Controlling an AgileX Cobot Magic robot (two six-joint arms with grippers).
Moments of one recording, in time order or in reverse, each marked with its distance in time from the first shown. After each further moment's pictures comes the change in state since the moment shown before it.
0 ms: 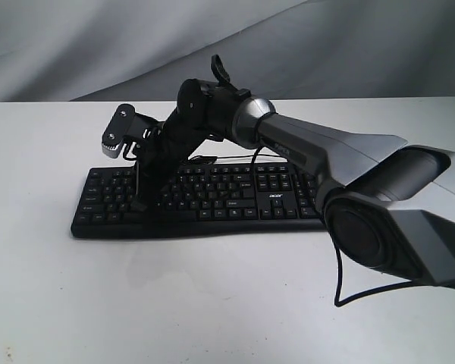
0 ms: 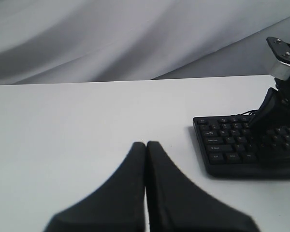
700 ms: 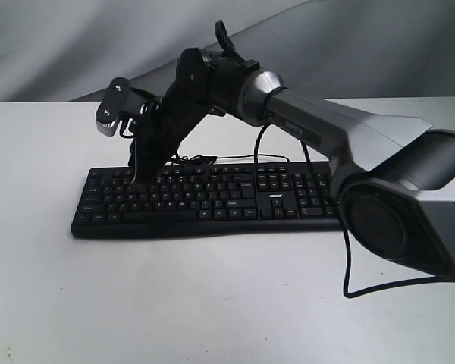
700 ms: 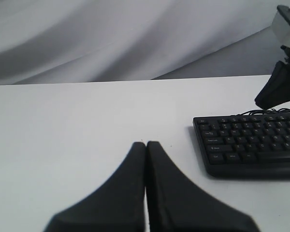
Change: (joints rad) left arm 0.000 0.000 0.000 0.000 0.000 0.000; right arm 0.000 -0.089 -0.002 -0.053 0.045 0.002
